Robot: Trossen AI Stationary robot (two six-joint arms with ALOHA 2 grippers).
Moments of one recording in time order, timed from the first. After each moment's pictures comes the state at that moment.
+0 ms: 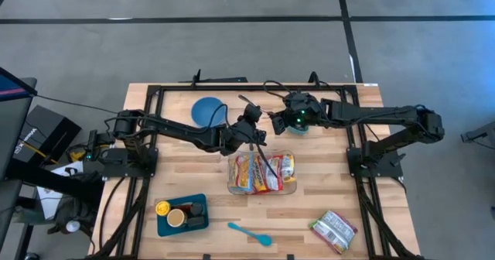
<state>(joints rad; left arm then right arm) -0.01 1.83 1.20 0.33 -1.03 1.49 -0.21 1.32 0.98 -0.28 0.18 0.63</state>
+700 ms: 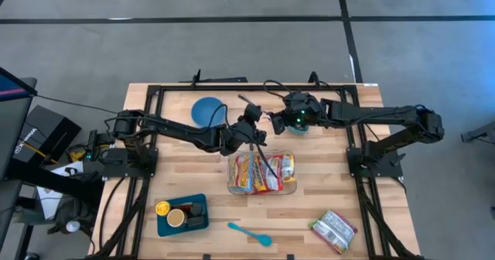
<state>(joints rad) -0.01 1.83 1.20 0.33 -1.02 1.49 -0.21 1.32 0.98 -0.28 0.18 0.64</state>
